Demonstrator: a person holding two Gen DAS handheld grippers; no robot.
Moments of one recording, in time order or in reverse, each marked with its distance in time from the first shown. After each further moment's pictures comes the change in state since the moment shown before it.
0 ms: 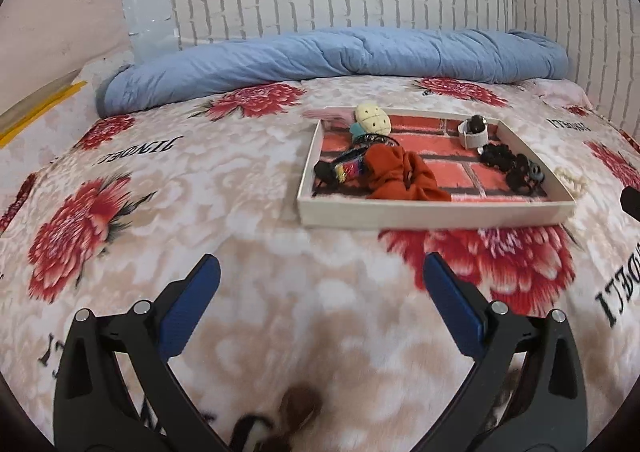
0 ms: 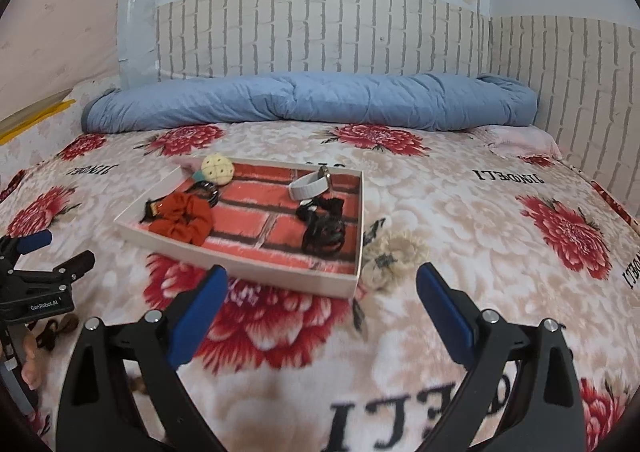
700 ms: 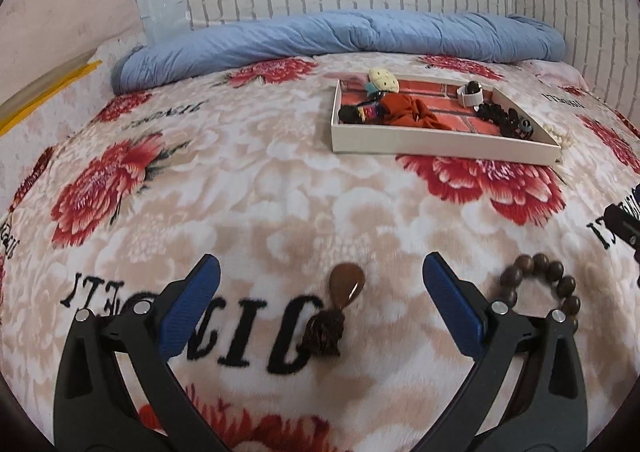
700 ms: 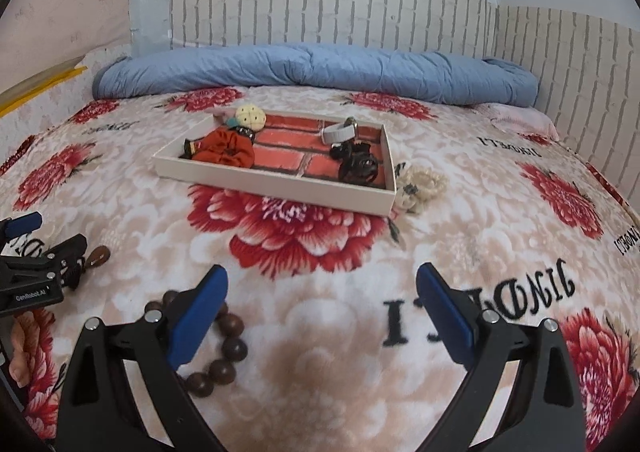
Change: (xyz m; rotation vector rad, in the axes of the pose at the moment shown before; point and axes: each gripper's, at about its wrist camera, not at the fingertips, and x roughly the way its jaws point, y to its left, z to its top) left arm -0.048 0.030 -0.058 0.000 0.066 0.003; right arm -0.035 0.050 -0.055 -0.036 0.098 -0.028
